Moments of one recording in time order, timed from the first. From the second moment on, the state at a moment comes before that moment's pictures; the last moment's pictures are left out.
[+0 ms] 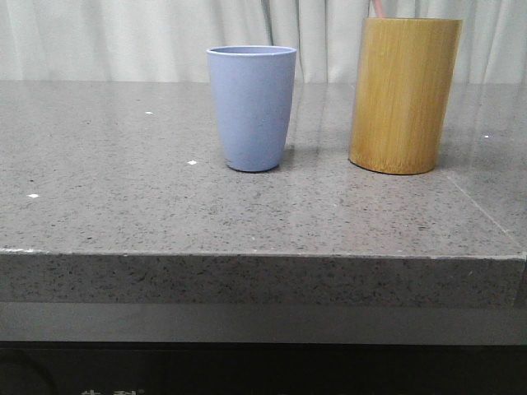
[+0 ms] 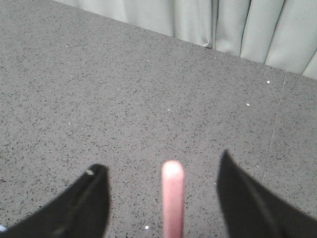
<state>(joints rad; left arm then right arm) -0.06 0.00 -0.36 -0.01 0.50 0.04 0.38 1.59 -1.35 0.01 0.22 -0.01</state>
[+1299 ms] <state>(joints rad) -0.06 0.00 -0.36 -0.01 0.50 0.04 0.38 1.26 -1.36 -0.01 -0.06 -0.01</state>
